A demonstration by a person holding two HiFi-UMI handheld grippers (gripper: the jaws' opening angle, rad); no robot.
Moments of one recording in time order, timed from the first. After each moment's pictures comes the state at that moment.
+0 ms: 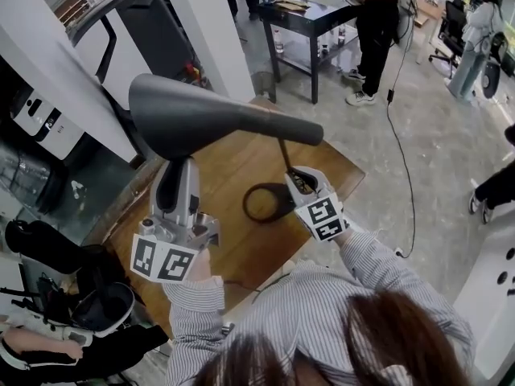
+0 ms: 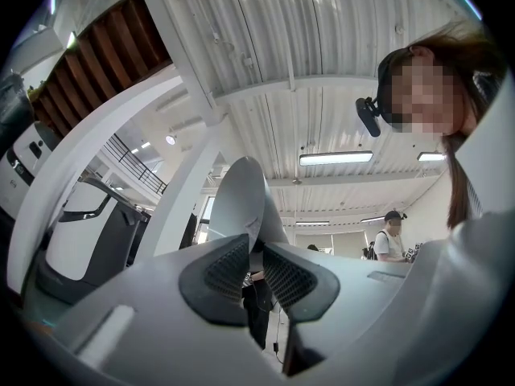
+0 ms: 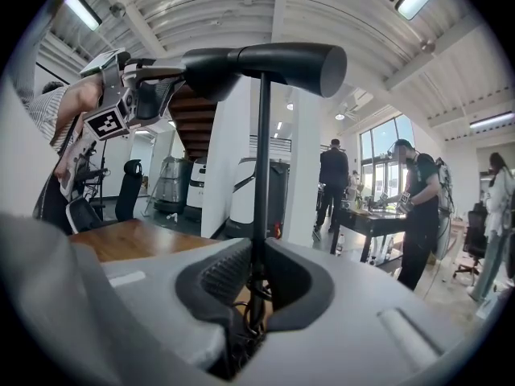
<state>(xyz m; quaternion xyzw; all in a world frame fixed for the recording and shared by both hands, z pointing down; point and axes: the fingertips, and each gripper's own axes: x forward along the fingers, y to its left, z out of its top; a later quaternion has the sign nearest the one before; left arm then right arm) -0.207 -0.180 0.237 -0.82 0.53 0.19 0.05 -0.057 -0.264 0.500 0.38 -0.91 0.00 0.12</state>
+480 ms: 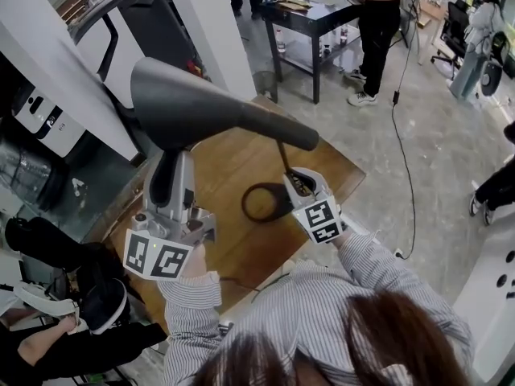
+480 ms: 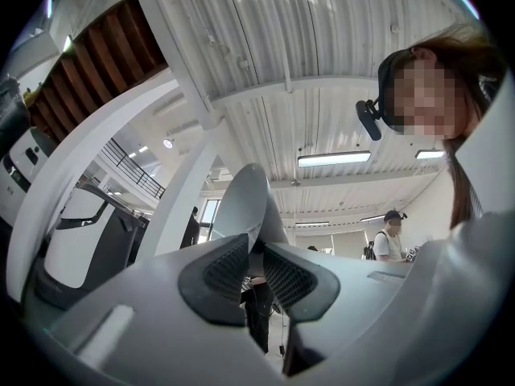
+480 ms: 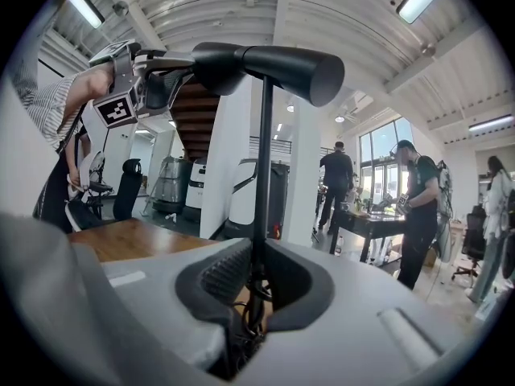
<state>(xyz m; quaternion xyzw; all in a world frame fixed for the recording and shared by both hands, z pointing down) -0.206 -0.182 0.214 -0.82 0.53 0.19 0.07 -0.060 -0.260 0.497 0.39 -0.91 -0.01 0.12</state>
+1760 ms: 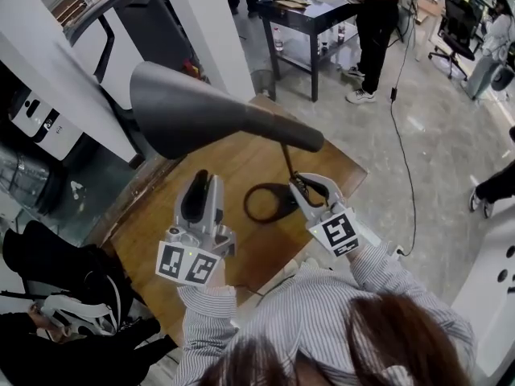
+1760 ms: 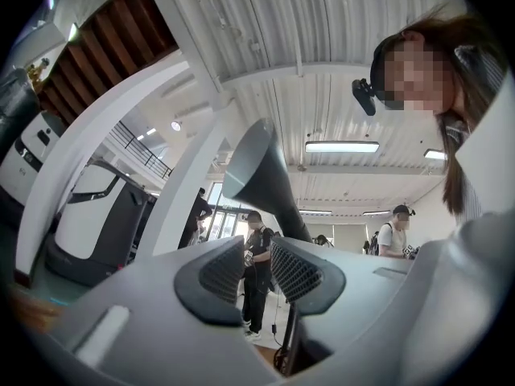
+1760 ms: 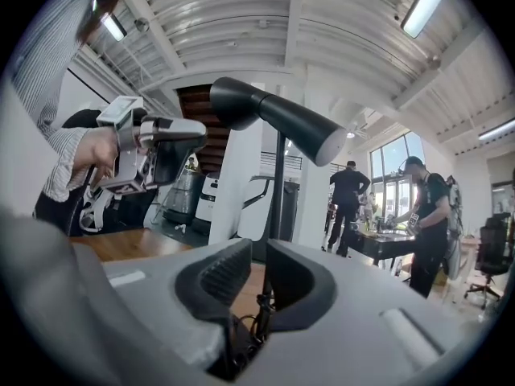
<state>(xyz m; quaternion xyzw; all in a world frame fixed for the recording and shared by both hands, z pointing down) -0.195 -0.183 0.312 -0.83 0.54 0.16 0.01 -0.047 -0.223 0.460 0.35 -0.93 -0.06 0.07</state>
